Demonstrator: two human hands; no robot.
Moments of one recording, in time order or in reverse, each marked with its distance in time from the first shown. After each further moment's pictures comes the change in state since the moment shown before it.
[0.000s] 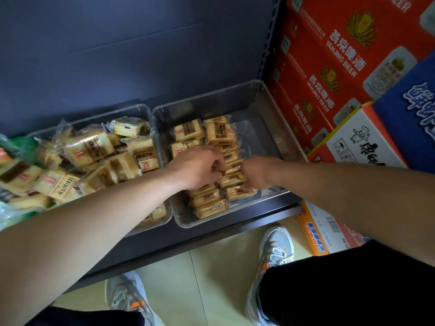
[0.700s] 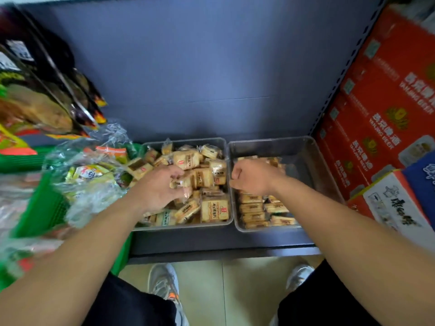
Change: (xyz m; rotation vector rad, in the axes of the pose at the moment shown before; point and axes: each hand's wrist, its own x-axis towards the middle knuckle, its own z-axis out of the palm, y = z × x) left_hand -0.225 -0.080 -0.081 -0.211 0.235 -0.546; right_hand -0.065 -0.155 -0.106 0.301 0.323 -0.156
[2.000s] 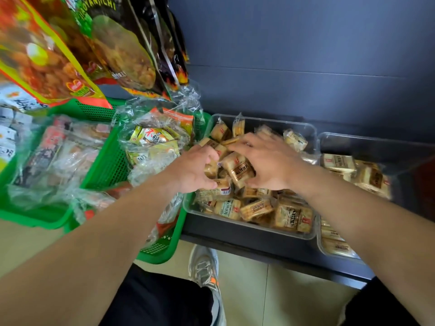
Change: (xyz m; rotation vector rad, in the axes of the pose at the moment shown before) left_hand 0.015 -0.113 0.000 -0.111 -0.069 -0.114; right_hand 0.097 -0.125 0.053 -0.476 0.002 -0.515
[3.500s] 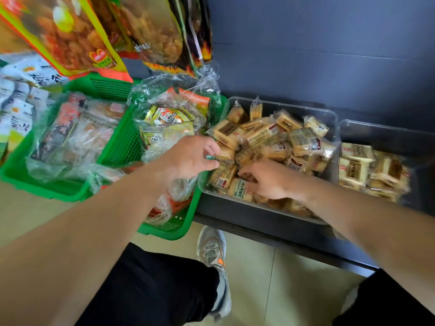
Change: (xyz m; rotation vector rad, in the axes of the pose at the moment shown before) left_hand -0.030 -0.030 -0.005 -0.091 0.037 -0.036; right_hand 0.004 -0.034 0.062 0.271 -0.272 0.005
